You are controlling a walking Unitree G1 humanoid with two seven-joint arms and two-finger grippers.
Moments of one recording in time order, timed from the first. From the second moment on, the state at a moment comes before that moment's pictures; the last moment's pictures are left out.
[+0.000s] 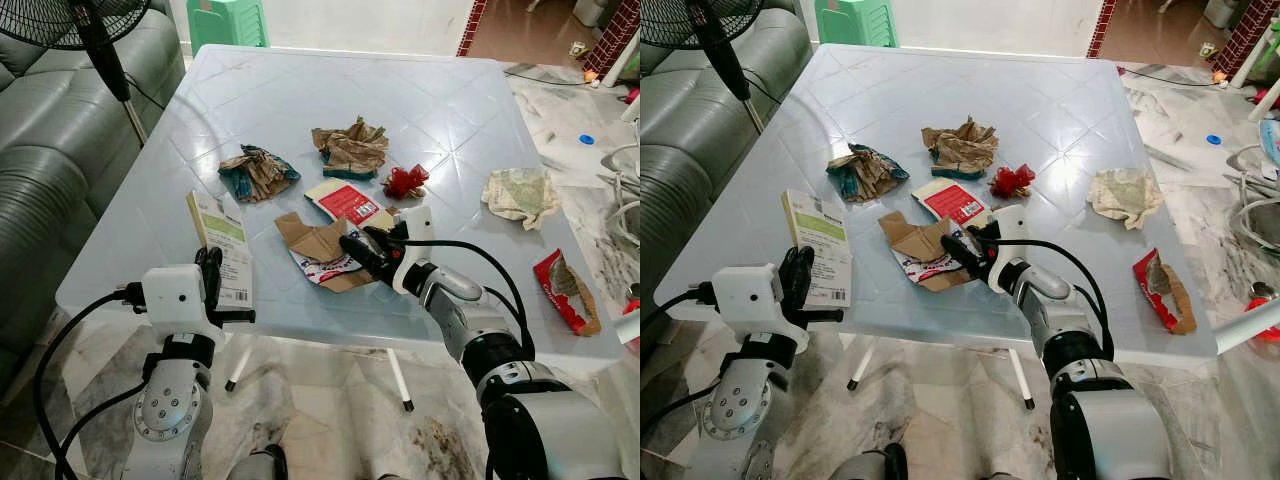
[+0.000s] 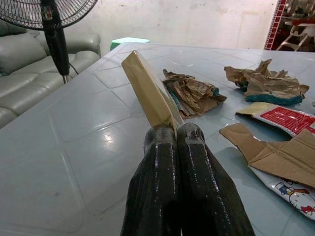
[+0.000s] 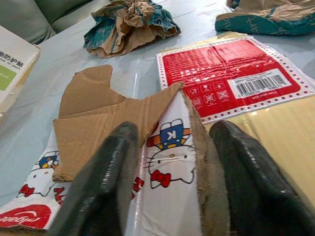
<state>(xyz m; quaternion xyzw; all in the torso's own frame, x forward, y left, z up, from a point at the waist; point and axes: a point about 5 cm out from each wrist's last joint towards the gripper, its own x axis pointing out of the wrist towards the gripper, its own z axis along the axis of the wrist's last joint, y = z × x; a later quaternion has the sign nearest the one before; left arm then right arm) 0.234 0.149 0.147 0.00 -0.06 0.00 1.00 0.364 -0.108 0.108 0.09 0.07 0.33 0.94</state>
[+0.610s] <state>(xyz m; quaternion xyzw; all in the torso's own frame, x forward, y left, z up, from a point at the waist) 0.235 0.149 0.148 0.00 -0.06 0.00 1.00 0.365 -0.111 0.109 0.09 0.07 0.32 0.94</state>
